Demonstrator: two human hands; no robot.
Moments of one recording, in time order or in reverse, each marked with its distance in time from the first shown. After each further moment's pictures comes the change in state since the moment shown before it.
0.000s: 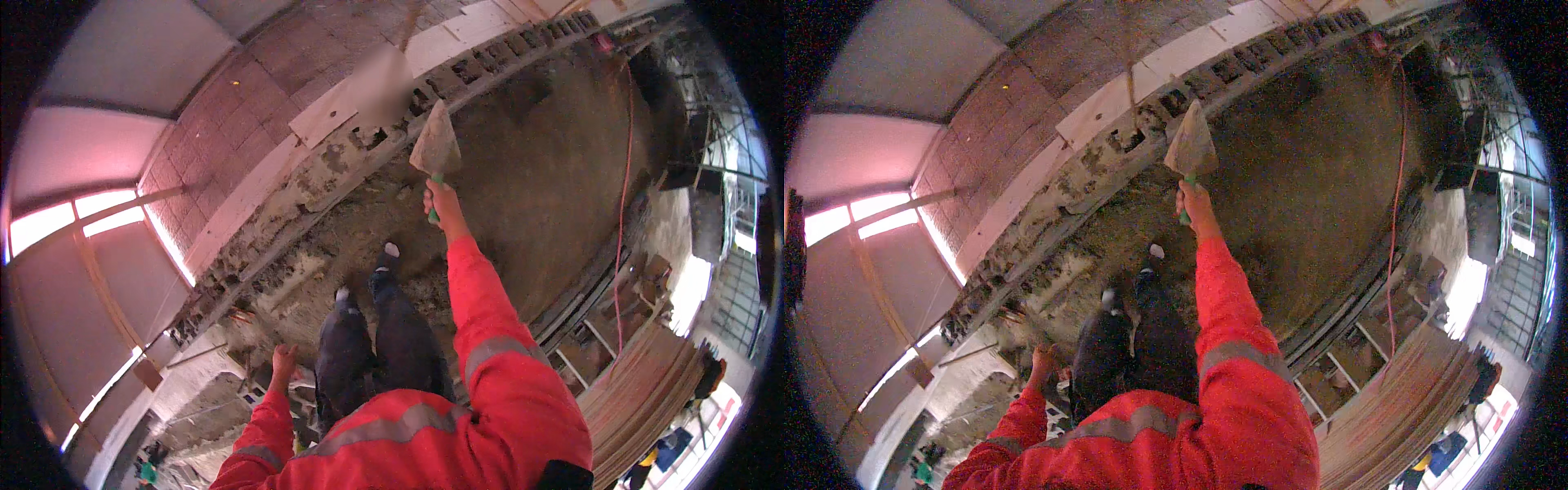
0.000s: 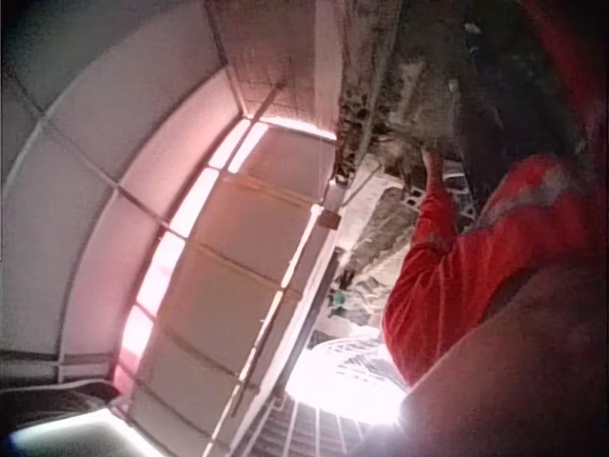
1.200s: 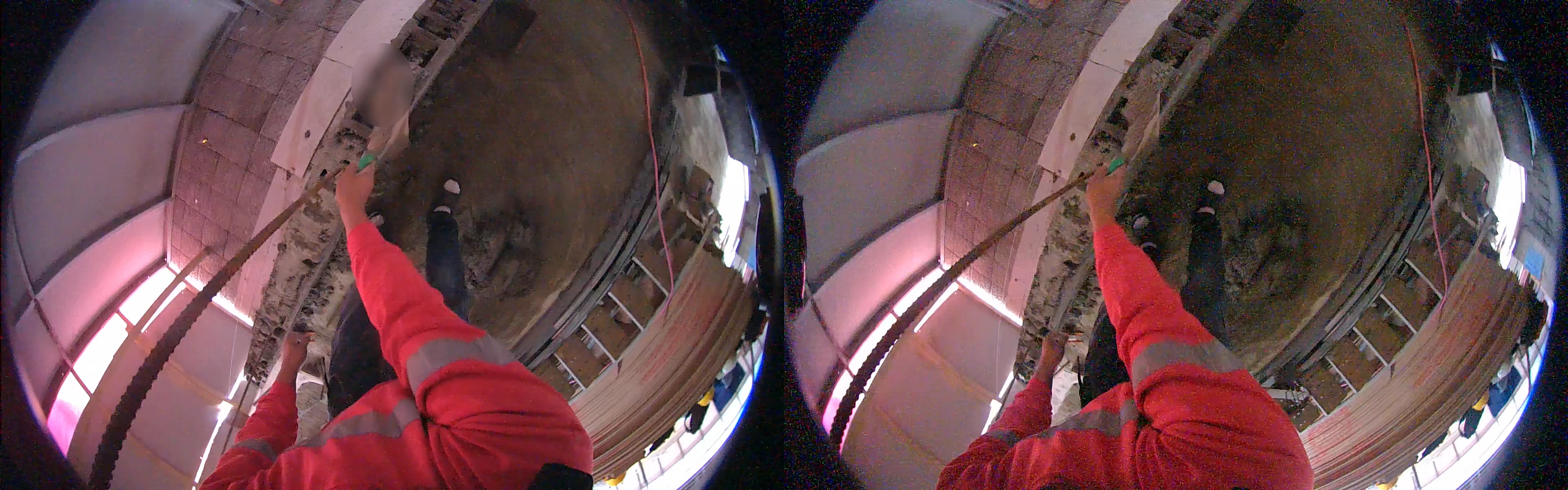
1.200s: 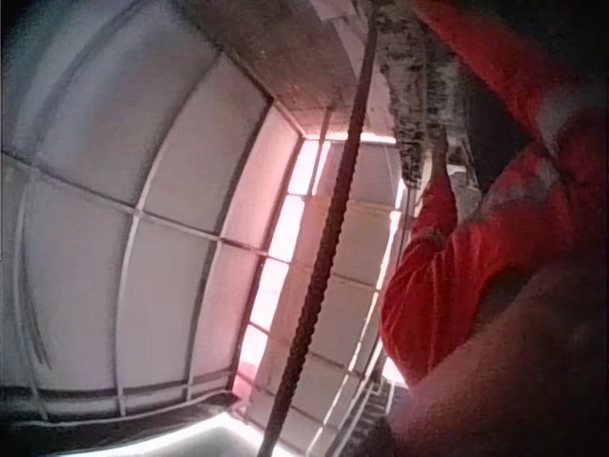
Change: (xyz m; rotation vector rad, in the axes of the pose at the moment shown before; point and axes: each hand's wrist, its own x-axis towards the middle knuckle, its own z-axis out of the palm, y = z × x) left_hand 0.163 0.271 -0.028 0.817 -0.193 0.300; right_hand 0.177 -0.029 0.151 -0.313 0.910 -0.227
